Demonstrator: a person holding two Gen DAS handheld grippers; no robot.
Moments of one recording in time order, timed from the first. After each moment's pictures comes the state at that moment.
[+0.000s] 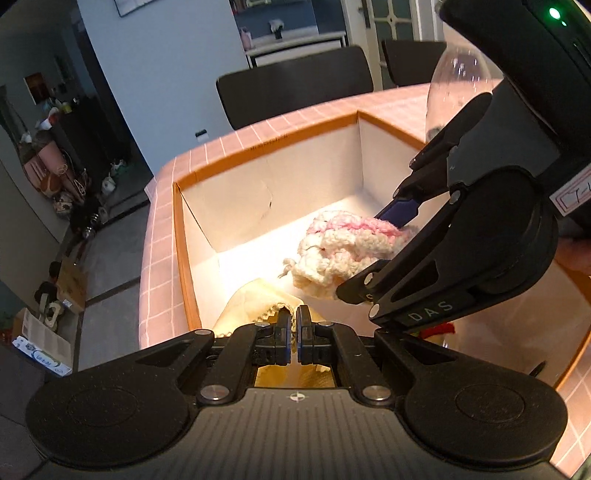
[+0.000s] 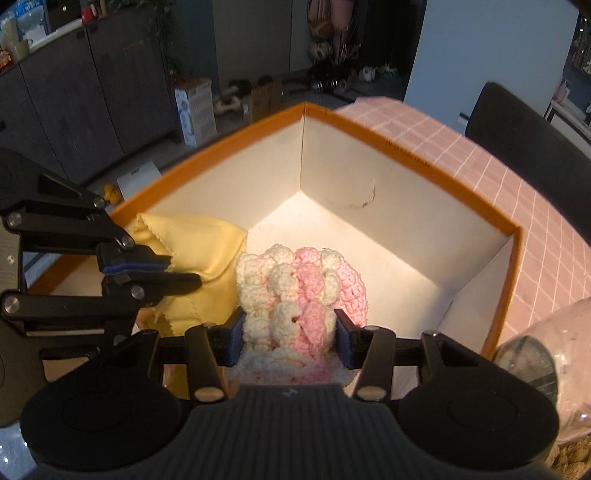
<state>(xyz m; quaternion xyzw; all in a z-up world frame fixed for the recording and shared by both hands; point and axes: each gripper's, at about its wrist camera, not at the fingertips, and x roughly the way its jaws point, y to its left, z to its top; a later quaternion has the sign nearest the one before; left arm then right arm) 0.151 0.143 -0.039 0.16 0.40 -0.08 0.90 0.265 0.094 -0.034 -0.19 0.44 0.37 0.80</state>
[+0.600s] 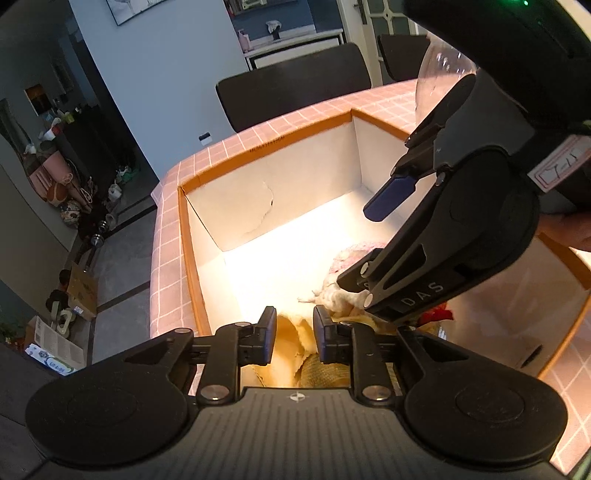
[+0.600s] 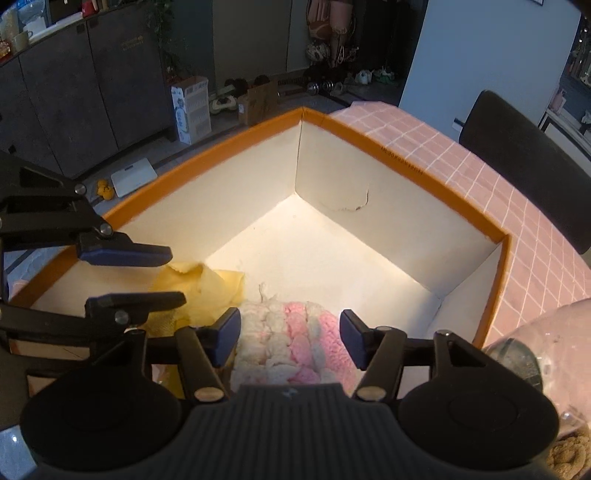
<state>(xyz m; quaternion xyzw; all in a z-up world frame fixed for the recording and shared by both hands) 0.140 0.141 -0.024 0.18 0.39 -0.08 0.90 0.256 0.096 -0.021 -0.21 0.42 0.37 0.80</state>
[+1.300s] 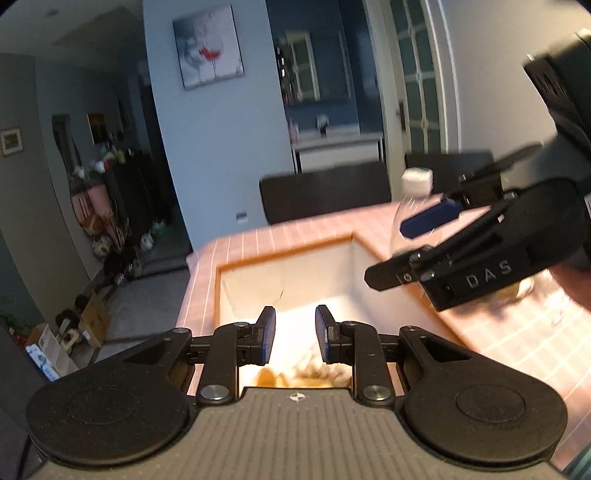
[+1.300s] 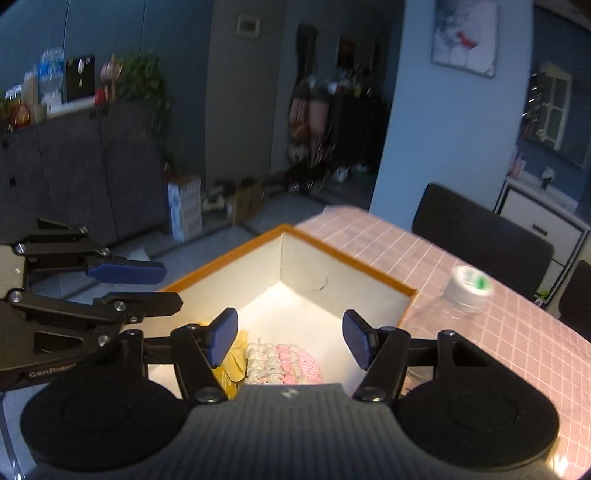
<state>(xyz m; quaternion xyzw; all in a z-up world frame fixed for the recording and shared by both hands) 0.075 0.116 0.038 0.09 0.23 -0.04 0.97 0.172 0.002 0.067 -0.13 0.27 0.36 0.88</state>
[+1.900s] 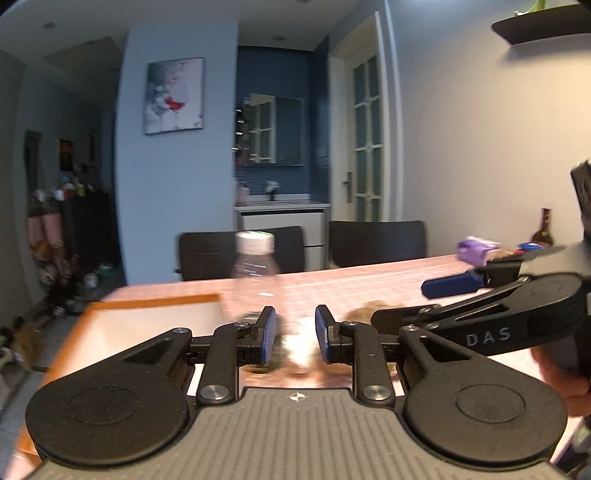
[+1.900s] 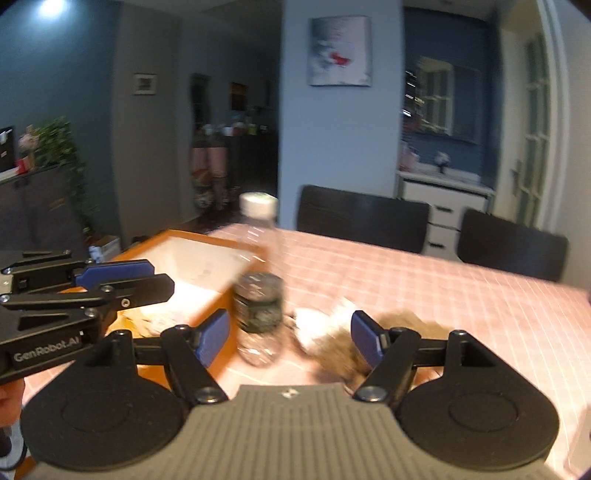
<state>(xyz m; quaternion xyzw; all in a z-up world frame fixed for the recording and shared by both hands) 0.053 0.009 0.014 0.02 0.14 -0.13 0.98 0.105 -0.150 0.039 -0.04 0.23 0.22 0.95</state>
